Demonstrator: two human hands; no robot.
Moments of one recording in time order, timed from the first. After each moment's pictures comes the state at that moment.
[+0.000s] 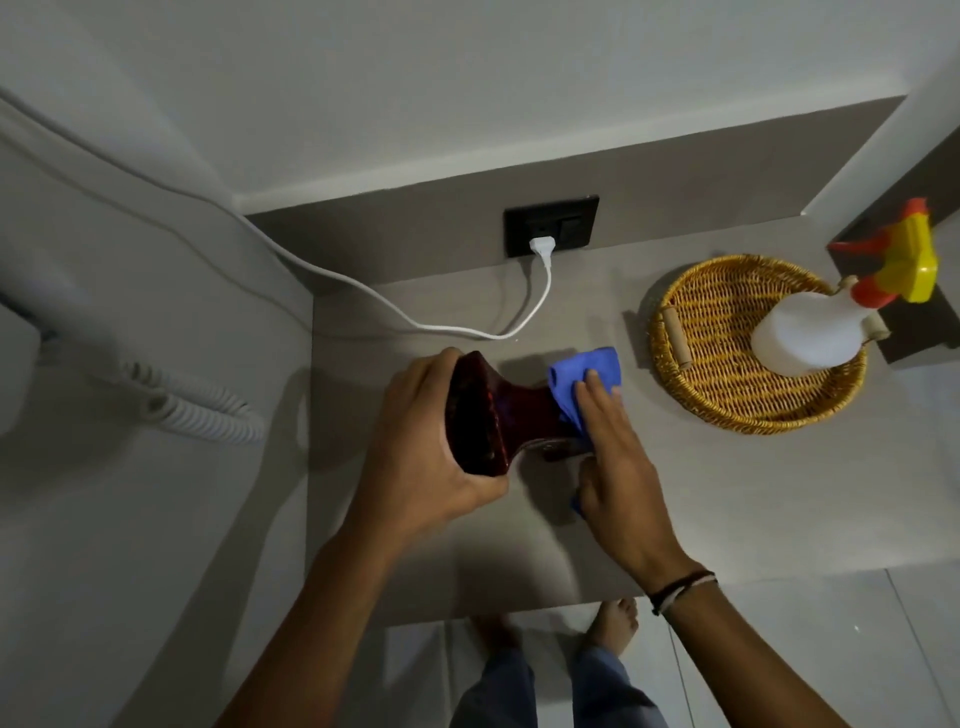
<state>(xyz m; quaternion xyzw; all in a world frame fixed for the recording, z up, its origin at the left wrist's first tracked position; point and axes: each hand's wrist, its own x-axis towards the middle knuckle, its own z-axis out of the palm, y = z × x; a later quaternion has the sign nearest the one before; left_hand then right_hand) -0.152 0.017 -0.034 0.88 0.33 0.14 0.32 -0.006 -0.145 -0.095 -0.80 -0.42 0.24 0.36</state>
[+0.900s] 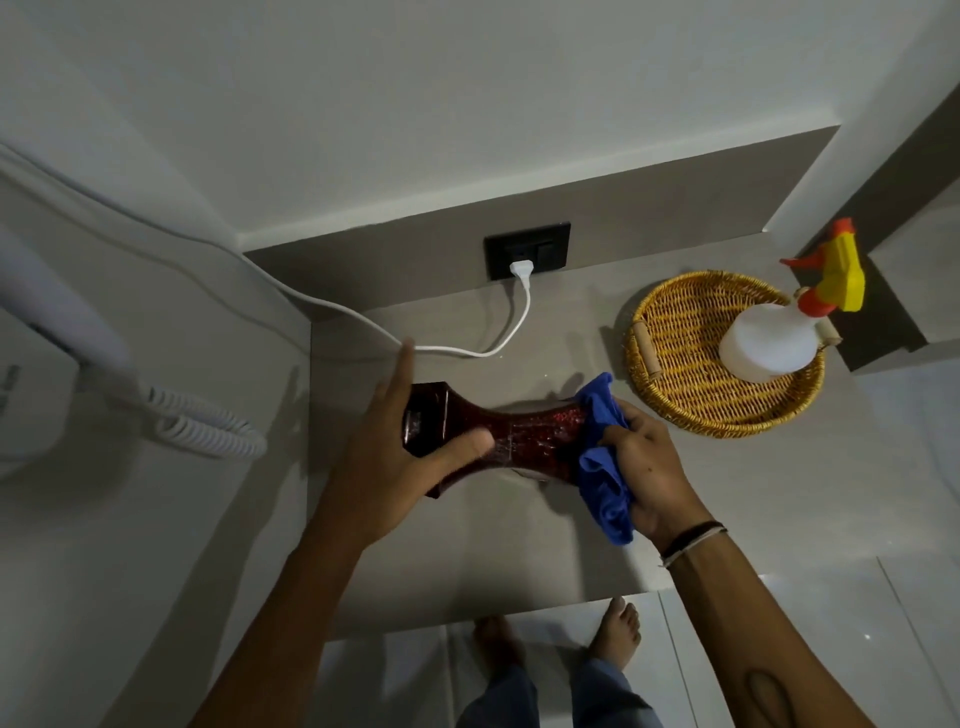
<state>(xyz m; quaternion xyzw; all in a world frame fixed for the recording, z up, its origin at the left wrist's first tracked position) -0.163 0.022 -0.019 0.77 0.44 0.05 0.46 0.044 -0.139 -0.086 -0.63 0.04 0.48 0.61</state>
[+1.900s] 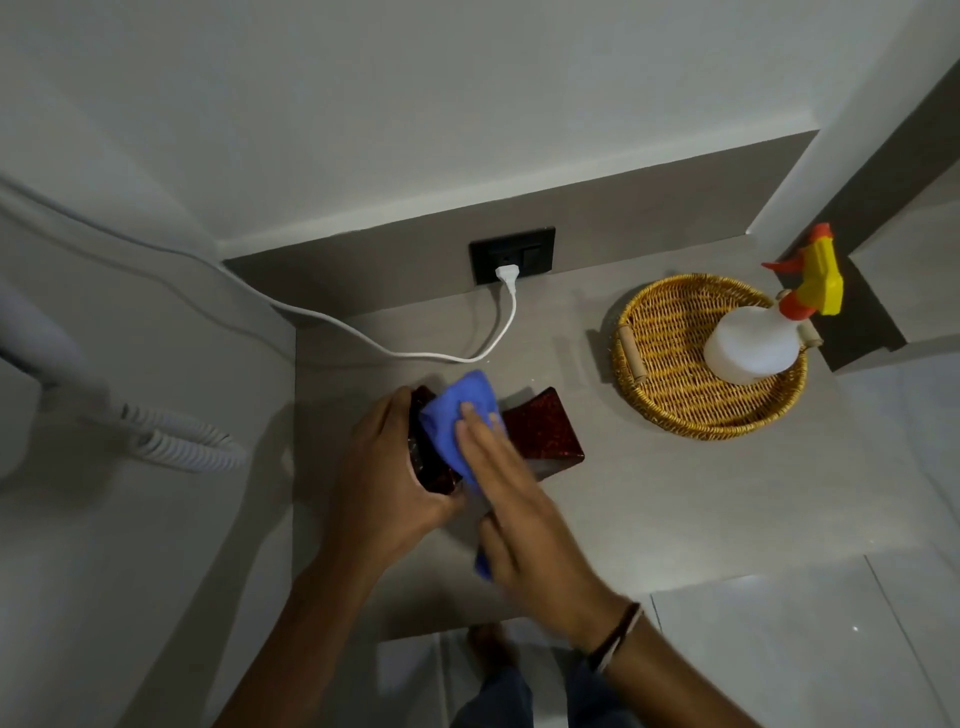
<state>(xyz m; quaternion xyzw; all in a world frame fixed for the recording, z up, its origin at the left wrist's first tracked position) -0.156 0.005 -0.031 0.85 0.41 0.10 0.31 -0.046 -0.141 -0.059 -0.70 -0.53 0.26 0.40</state>
